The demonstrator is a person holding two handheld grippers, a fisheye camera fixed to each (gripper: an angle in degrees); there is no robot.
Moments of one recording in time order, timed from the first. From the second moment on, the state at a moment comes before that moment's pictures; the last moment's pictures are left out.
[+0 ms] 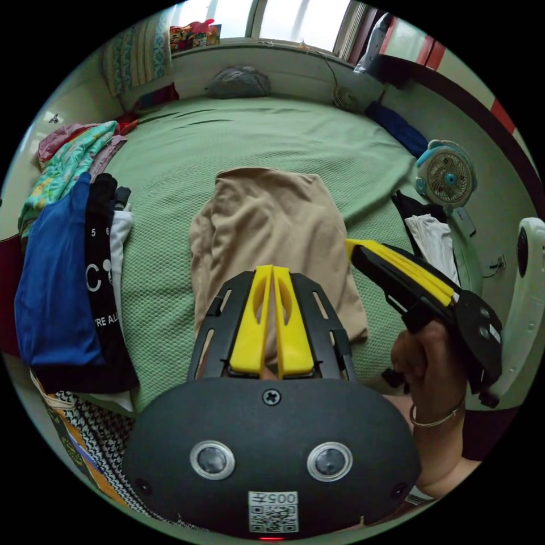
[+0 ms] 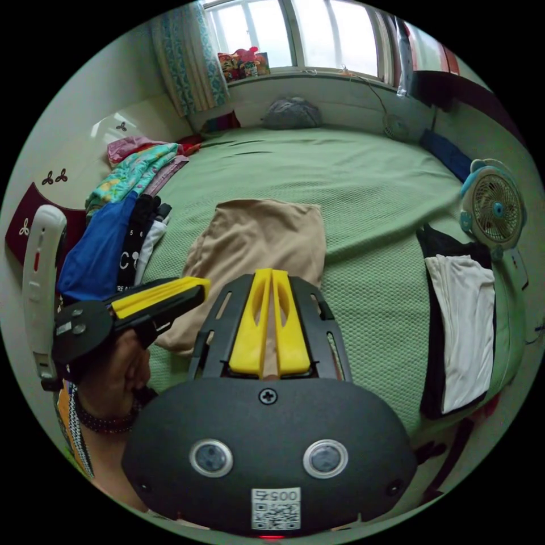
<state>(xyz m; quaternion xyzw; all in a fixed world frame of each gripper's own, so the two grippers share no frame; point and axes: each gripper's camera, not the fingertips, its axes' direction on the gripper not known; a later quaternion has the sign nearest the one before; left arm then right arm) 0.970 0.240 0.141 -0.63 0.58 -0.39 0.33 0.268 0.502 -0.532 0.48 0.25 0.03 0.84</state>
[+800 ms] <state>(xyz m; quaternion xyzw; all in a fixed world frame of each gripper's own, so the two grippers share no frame) 0.988 0.245 0.147 -0.63 0.61 -0.38 0.31 0.301 0.470 -0.559 0.42 0.18 0.03 0.89</state>
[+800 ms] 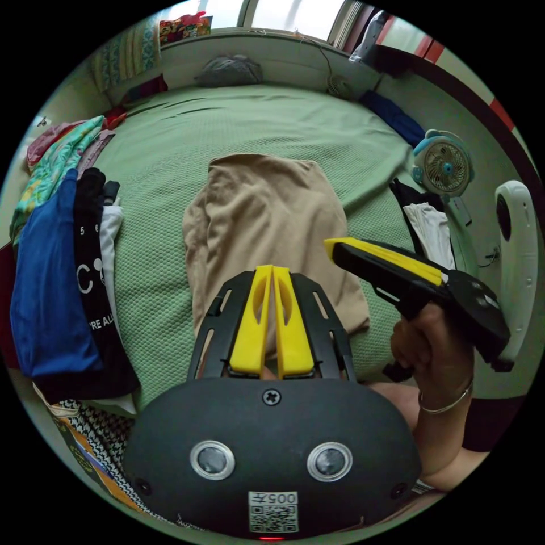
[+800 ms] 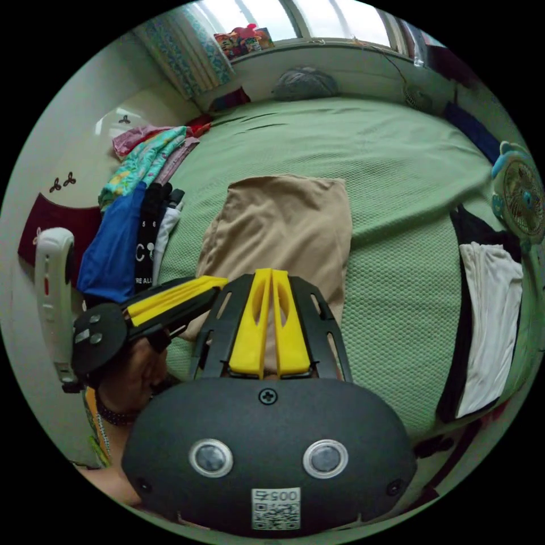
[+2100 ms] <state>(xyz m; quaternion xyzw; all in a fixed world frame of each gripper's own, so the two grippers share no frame) 0.979 0.301 0.141 -0.62 0.61 -0.39 0.29 0.310 0.418 -0.556 0.39 0.18 0.04 0.90</state>
